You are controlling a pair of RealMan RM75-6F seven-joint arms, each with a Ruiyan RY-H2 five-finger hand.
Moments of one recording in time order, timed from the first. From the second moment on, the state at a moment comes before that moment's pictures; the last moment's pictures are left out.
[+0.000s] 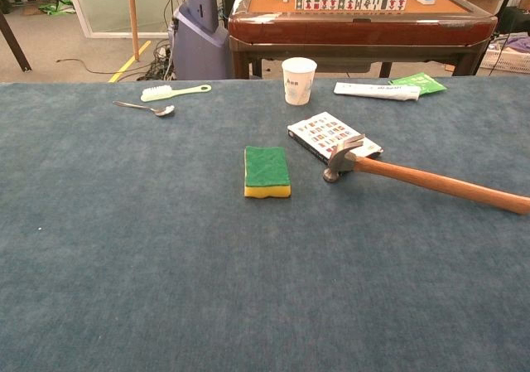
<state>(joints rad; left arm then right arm) -0.02 -1.13 -0.04 -1.79 1.43 1.52 0.21 0.13 -1.07 0.09 -1.85 -1.46 1.39 -0.03</state>
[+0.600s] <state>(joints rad) -0.01 -1.13 -0.04 -1.79 1.42 1.53 0.20 0.37 -1.15 0.18 -1.83 -1.22 1.08 -0.17</state>
